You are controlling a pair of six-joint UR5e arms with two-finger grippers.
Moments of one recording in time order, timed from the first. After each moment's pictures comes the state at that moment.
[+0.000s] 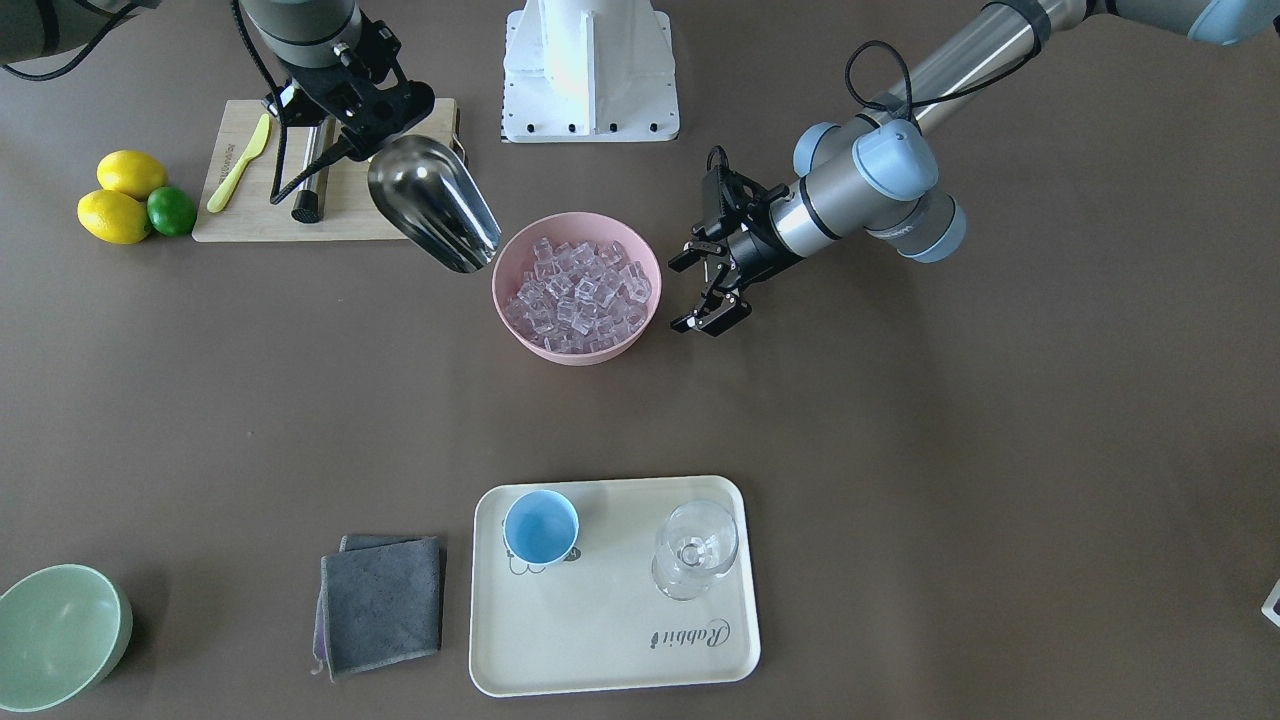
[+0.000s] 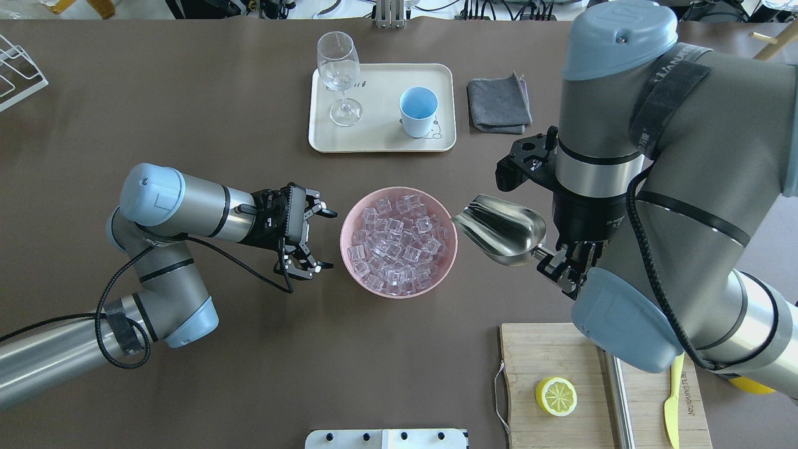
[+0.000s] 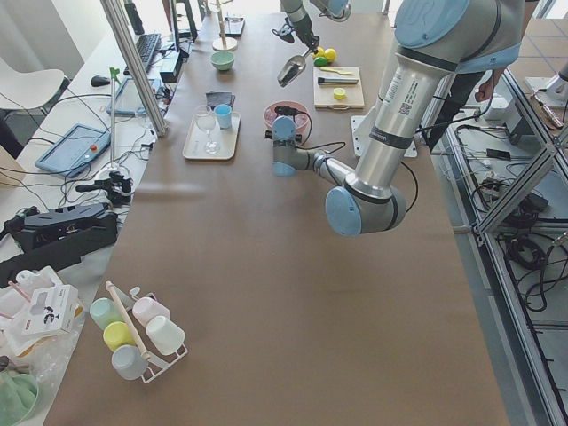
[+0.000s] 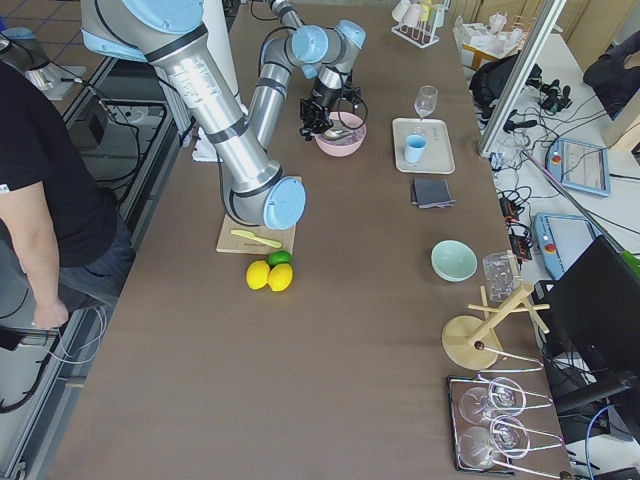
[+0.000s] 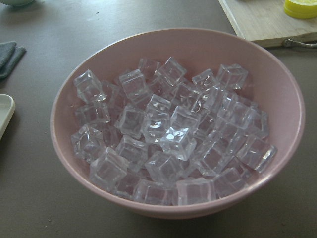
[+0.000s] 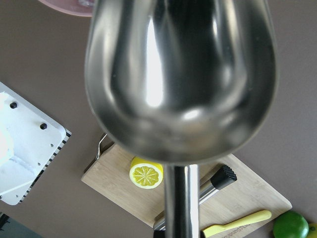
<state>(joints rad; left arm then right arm) -0.58 -2.05 -1.41 -2.76 -2.09 0.15 0.70 -0.89 2.12 -2.66 2.26 0.05</state>
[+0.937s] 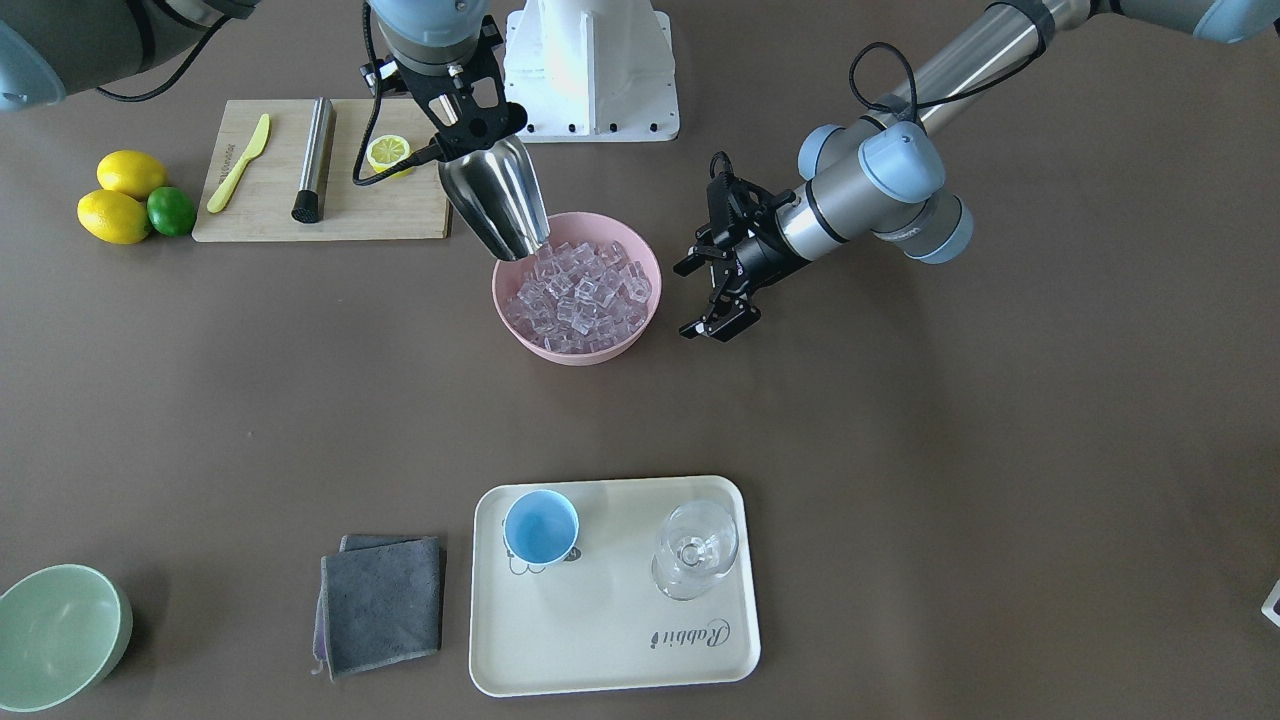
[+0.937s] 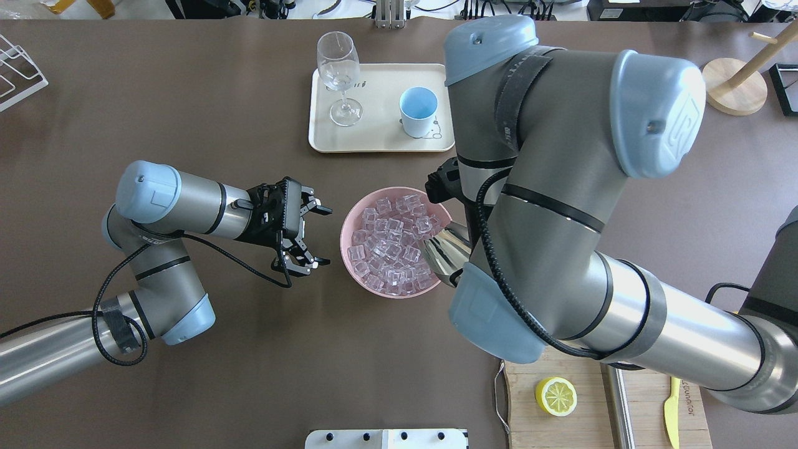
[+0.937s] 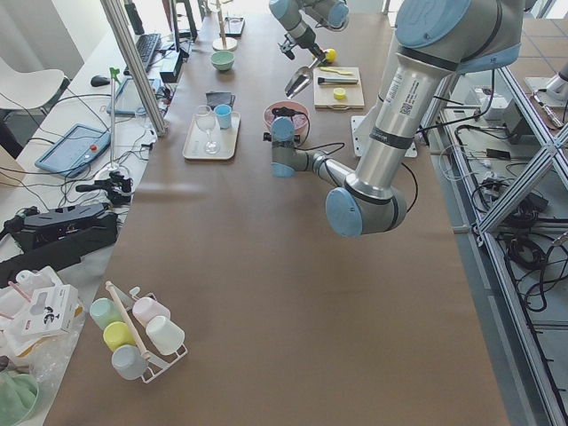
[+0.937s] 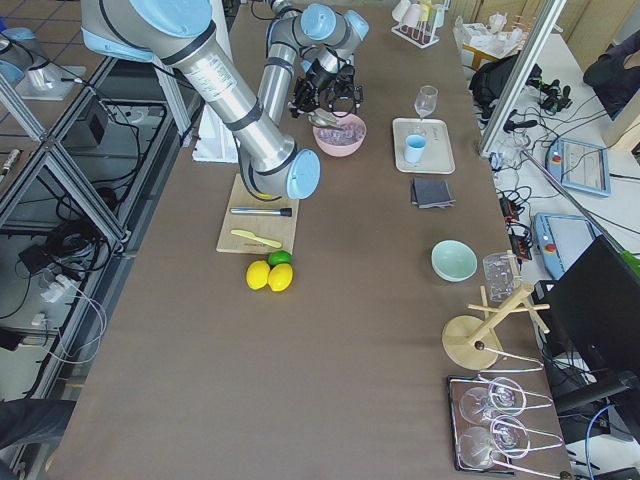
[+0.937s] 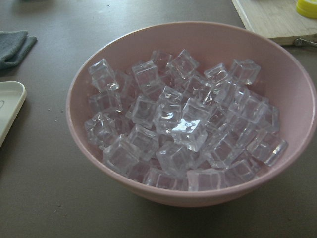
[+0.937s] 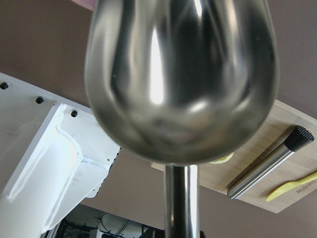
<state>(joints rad) -0.59 -2.05 -1.41 -2.76 -2.08 0.10 0.62 -0.69 1.93 -2.81 2.35 0.23</state>
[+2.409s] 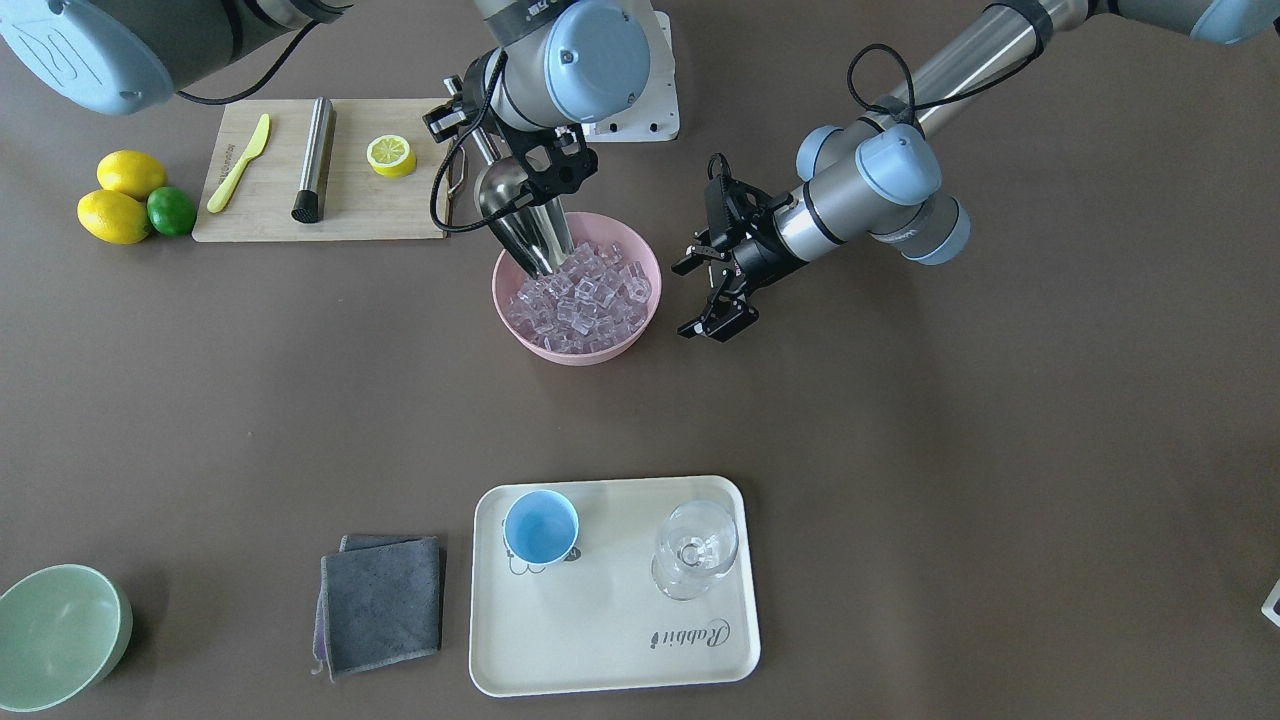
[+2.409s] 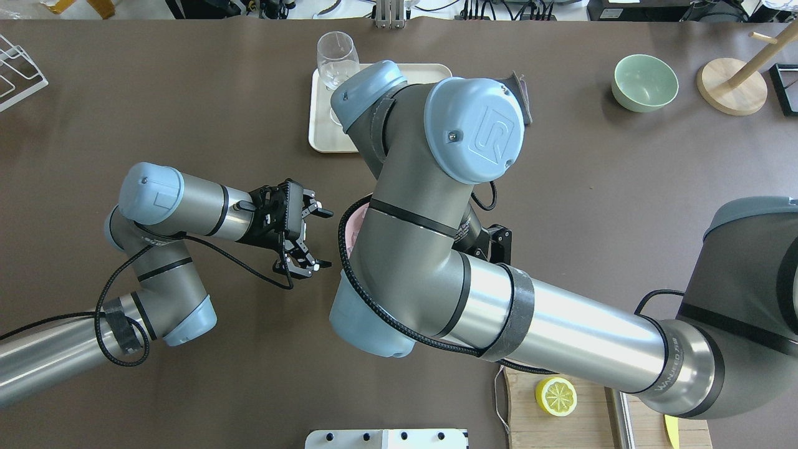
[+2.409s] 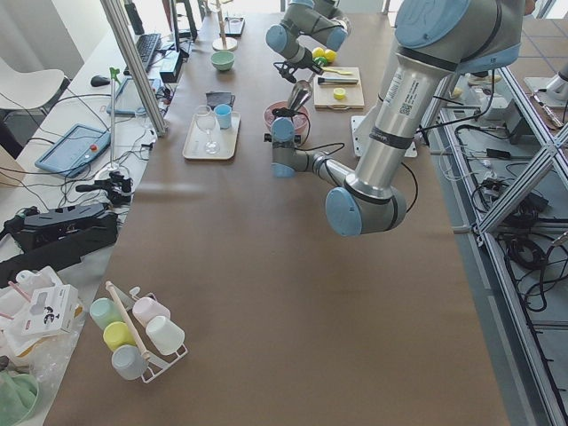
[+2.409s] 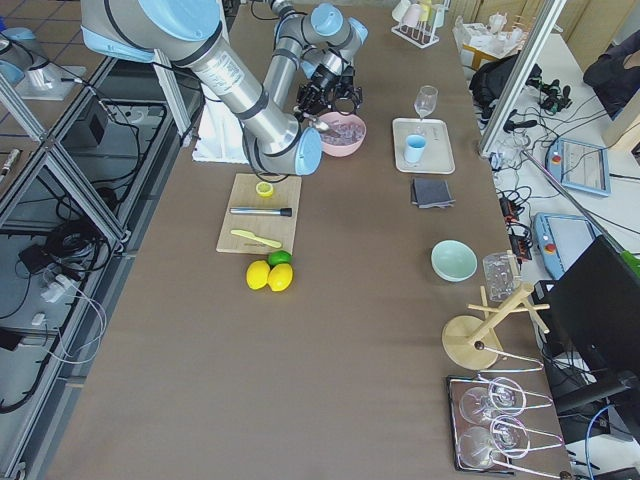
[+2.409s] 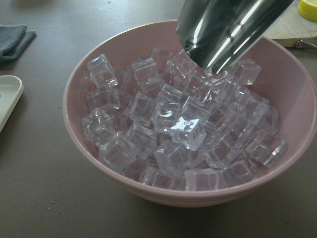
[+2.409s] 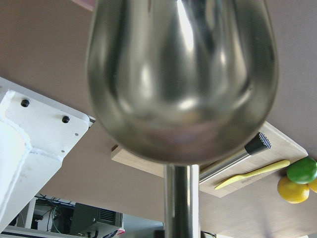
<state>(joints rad) -0.59 -2.05 -1.40 -2.76 -2.09 0.09 0.53 -0.52 1.64 -2.86 2.14 0.10</state>
